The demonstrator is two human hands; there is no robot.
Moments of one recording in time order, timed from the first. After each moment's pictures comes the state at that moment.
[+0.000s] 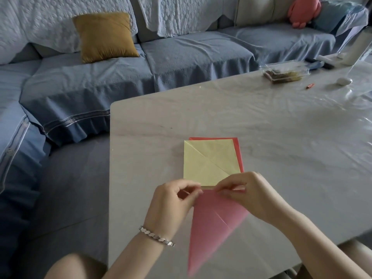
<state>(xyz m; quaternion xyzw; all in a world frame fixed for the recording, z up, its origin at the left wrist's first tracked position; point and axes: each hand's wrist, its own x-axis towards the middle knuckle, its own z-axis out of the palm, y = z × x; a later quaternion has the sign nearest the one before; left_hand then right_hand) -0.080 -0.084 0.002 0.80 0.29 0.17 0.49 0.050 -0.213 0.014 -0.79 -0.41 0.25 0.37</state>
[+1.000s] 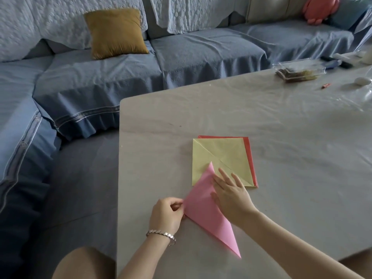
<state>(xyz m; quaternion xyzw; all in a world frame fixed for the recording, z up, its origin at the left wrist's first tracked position) -0.094 -0.058 -0.083 0.75 0.47 0.09 0.46 0.056 -0.163 -0.104 -0.86 -0.51 0.03 -0.01</state>
